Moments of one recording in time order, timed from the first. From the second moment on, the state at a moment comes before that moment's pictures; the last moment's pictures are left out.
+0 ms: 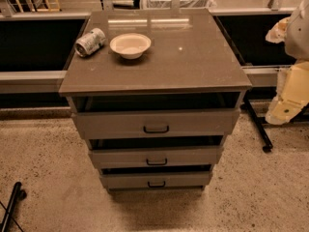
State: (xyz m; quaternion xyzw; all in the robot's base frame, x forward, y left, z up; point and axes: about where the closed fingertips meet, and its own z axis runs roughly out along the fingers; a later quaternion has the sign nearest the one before) arm 0.438 -0.215 0.983 -0.60 0.78 -0.04 0.17
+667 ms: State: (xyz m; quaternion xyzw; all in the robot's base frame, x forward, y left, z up) arm 0.448 -0.216 0.963 -0.60 0.78 -0.02 0.16
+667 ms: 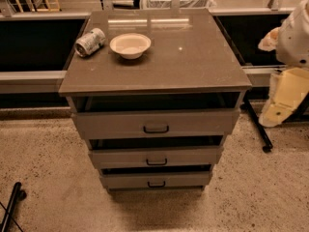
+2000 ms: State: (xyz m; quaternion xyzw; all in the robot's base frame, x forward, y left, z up) arm 0.462 -0.230 0.771 -0.57 0.79 0.08 0.23
